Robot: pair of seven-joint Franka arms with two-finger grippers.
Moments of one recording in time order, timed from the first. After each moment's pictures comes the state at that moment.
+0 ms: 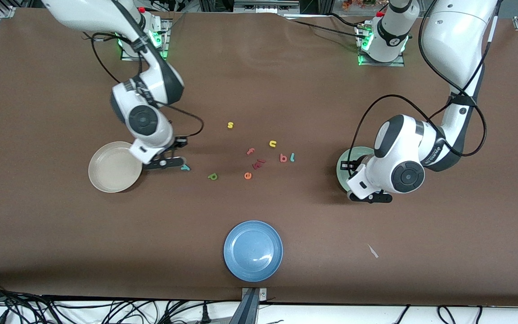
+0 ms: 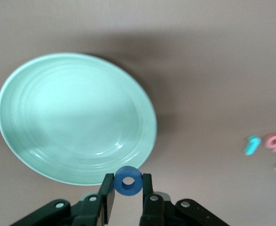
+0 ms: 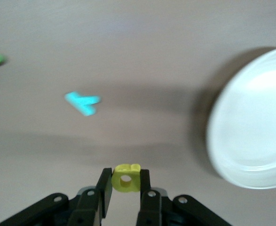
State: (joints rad) left arm -0.13 0.64 -0.18 -1.52 -0.03 1.76 -0.22; right arm 0.16 0.40 0.22 -1.95 -0.21 2.12 0.37
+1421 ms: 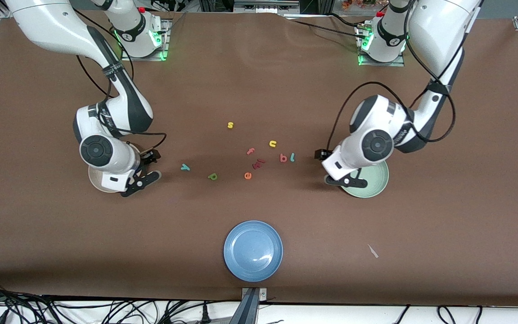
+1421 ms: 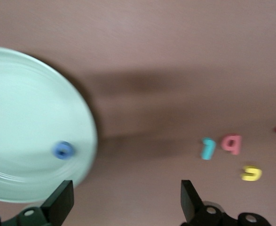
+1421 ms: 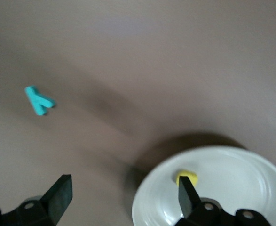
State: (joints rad) left arm -0.16 0.55 -0.32 -1.72 0.00 2.05 -0.40; right arm 0.05 0.53 0.23 -1.79 -0.21 2.11 -0.29
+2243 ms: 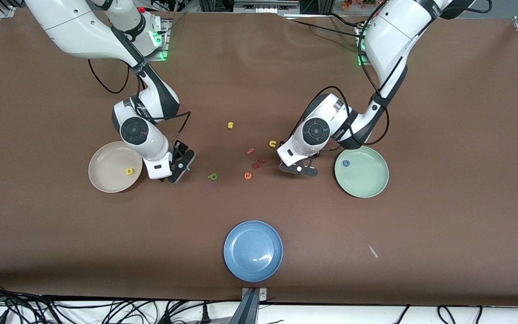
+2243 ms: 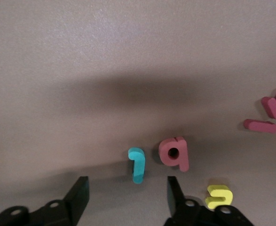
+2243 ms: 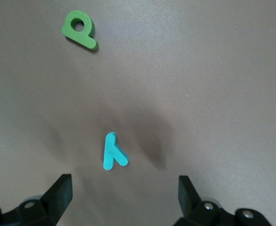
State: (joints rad) left arm -0.32 0.70 -0.33 -1.73 0.07 2.27 -0.47; right arm 0.07 0.56 0.31 -1.97 -0.24 2.48 -0.51
